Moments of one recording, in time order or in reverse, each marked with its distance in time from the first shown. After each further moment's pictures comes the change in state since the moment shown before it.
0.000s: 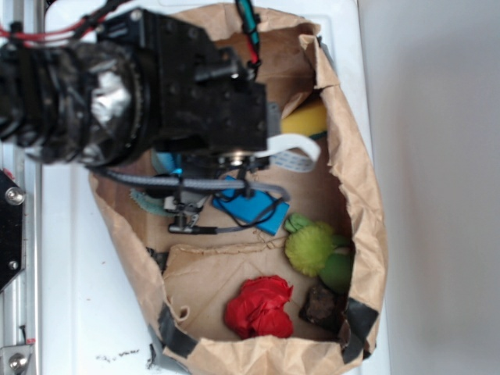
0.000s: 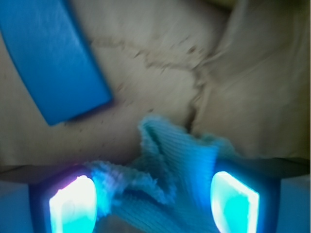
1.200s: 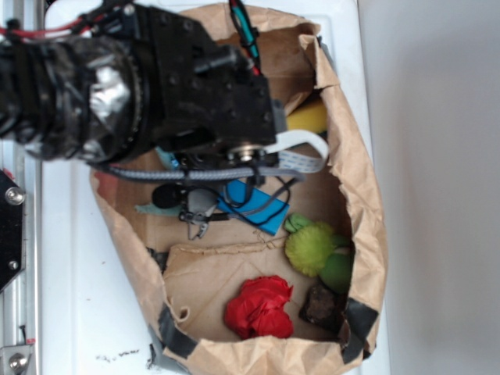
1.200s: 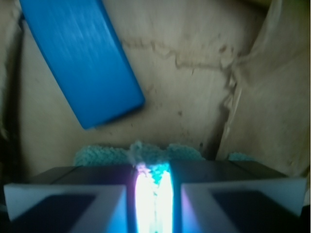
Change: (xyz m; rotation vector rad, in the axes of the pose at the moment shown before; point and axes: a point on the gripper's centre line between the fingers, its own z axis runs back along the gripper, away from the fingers) arm 0.011 -0.002 0.013 -0.078 -0.021 0.039
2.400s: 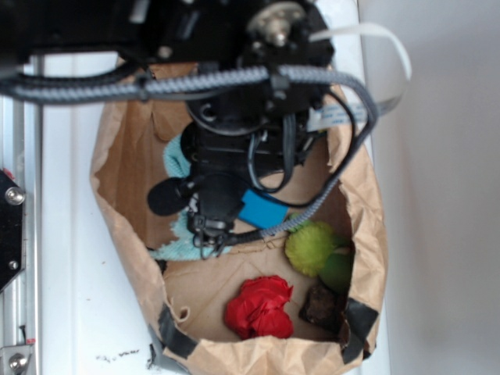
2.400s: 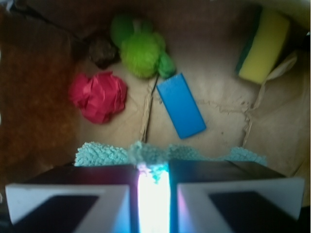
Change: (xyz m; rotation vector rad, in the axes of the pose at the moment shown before) arm 0.008 -0.018 0.104 -0.244 -0.157 0.002
